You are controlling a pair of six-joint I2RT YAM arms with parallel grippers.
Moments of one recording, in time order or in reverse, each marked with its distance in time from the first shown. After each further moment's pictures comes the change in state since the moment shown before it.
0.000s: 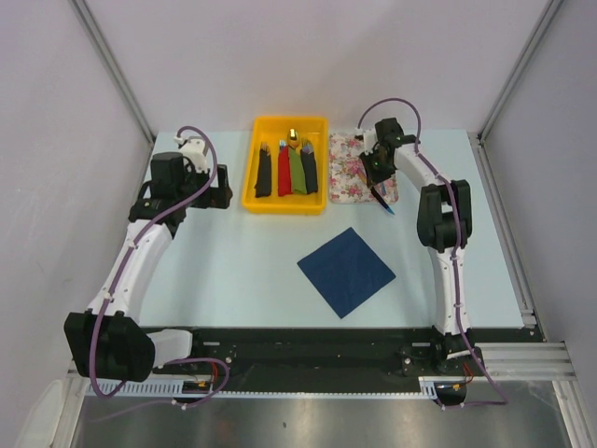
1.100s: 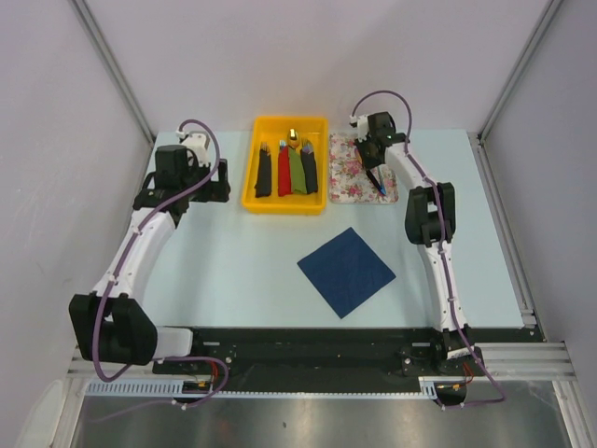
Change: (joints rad) left arm 0.000 0.098 0.060 -0.004 -0.064 0.002; right arm 0.014 0.219 0.301 0.139 0.122 -0.008
